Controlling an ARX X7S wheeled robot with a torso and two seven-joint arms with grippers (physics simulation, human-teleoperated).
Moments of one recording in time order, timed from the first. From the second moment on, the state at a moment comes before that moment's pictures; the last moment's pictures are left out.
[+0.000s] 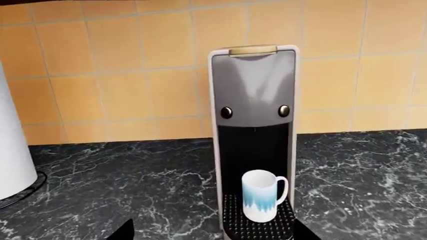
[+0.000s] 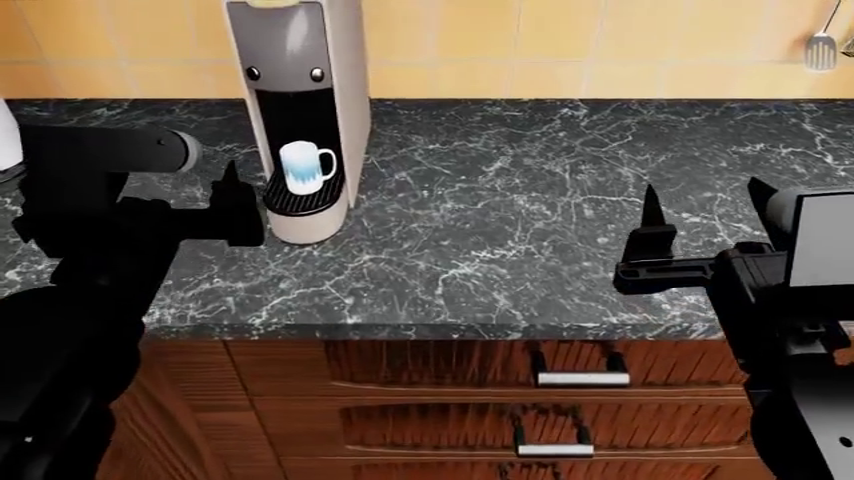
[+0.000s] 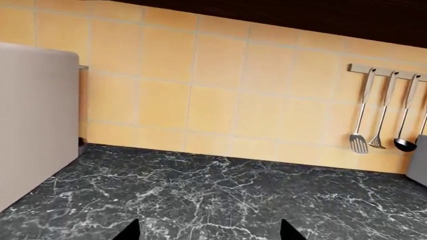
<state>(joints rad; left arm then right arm) -0.72 -0.28 -0.10 0.62 -0.29 -1.31 -0.08 0.51 0.29 0.19 -0.79 0.18 1.18 -0.07</state>
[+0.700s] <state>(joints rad) -0.71 -0.31 -0.10 0.60 -0.29 -1.29 -0.09 0.49 0.31 0.17 -0.78 0.20 1.16 -0.08</state>
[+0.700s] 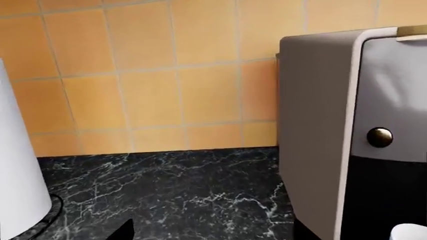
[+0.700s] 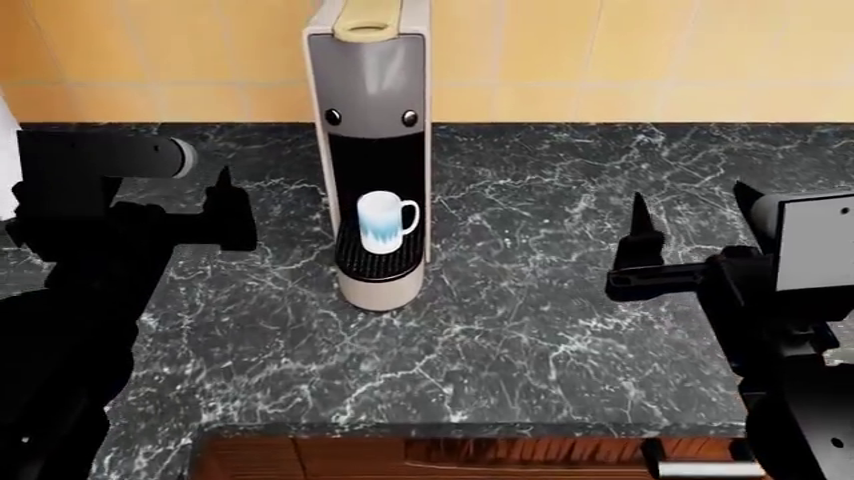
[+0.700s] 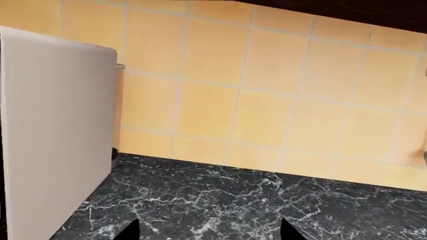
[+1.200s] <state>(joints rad) -0.71 -0.32 -0.11 0.59 -0.30 -1.29 -0.09 0.48 0.30 0.17 -0.77 0.22 1.15 -0.07</state>
